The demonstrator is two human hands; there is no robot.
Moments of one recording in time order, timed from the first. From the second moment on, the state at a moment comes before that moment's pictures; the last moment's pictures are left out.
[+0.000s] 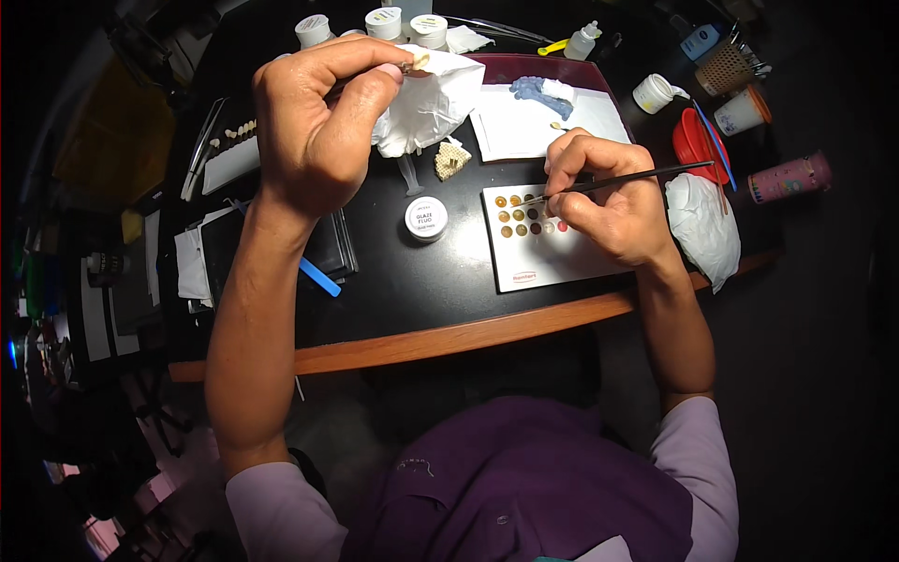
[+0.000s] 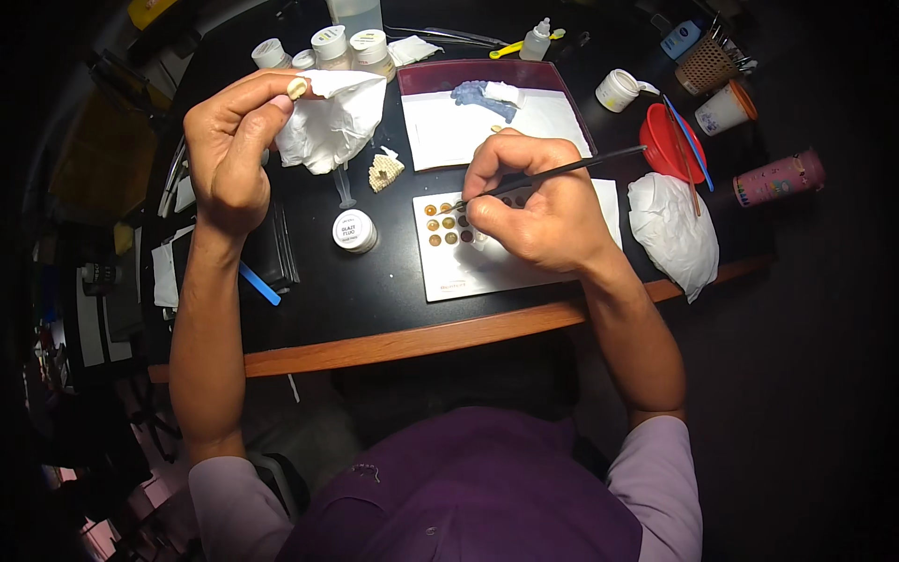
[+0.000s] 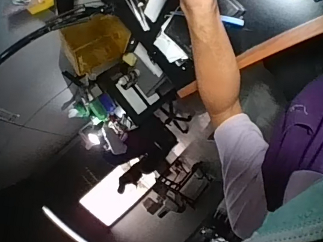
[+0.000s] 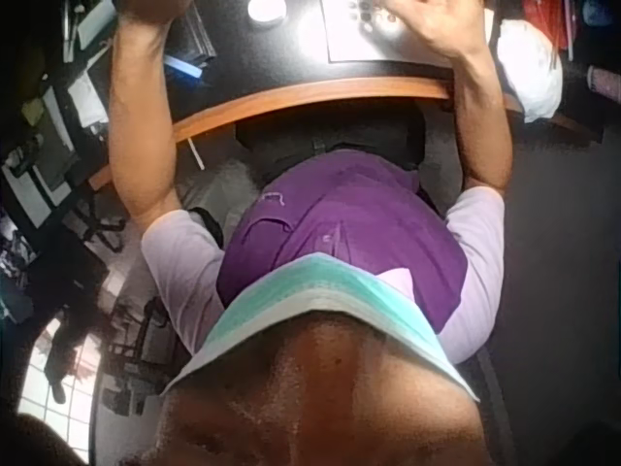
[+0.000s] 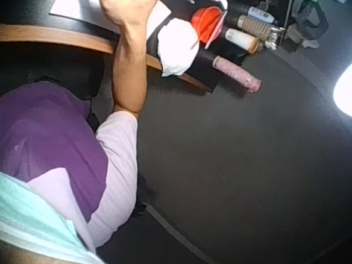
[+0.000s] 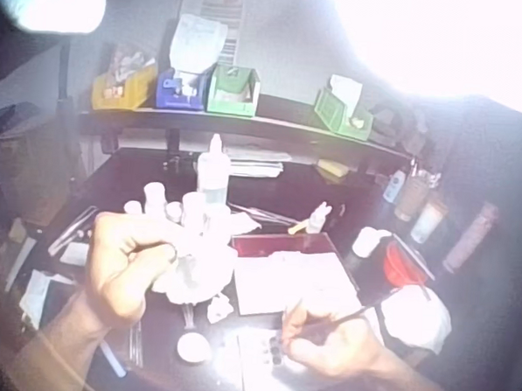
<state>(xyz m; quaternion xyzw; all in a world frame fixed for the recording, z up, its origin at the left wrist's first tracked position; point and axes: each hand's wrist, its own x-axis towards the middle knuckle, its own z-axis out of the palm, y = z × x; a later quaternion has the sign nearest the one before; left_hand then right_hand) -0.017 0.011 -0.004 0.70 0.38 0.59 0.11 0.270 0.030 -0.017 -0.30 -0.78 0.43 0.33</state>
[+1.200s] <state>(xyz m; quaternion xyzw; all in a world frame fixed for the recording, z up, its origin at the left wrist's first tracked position) -0.018 0.009 0.000 0.72 0.38 0.57 0.11 0.269 0.031 -0.026 -0.30 -0.80 0.43 0.31</state>
